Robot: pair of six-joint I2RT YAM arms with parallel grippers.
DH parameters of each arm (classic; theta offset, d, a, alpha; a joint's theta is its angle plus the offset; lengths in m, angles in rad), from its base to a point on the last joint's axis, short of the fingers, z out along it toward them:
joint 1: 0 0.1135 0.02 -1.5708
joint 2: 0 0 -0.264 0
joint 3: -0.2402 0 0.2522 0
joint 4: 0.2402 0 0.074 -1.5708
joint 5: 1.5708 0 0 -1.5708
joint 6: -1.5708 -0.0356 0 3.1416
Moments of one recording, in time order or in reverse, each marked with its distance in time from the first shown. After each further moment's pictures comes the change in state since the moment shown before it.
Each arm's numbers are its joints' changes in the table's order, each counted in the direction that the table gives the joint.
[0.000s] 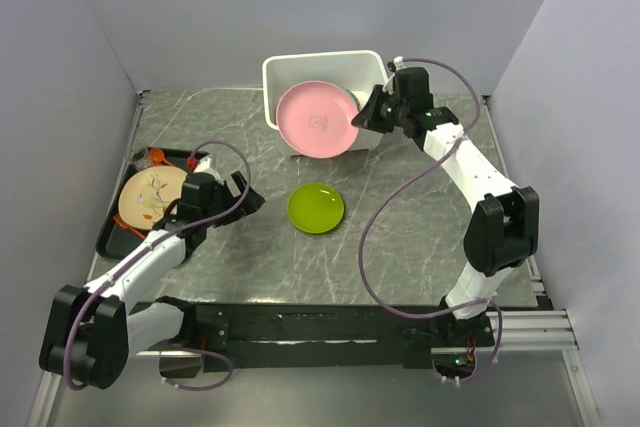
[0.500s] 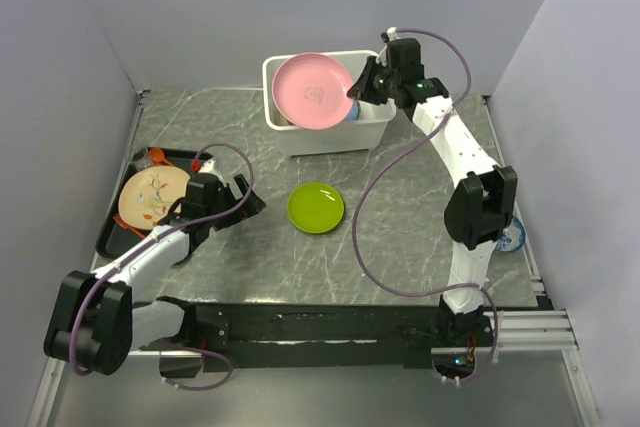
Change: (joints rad) left arm 0.001 0.074 0.000 -0.005 0.006 -0.002; right arm 0.000 0.238 -0.402 0.117 0.051 0.034
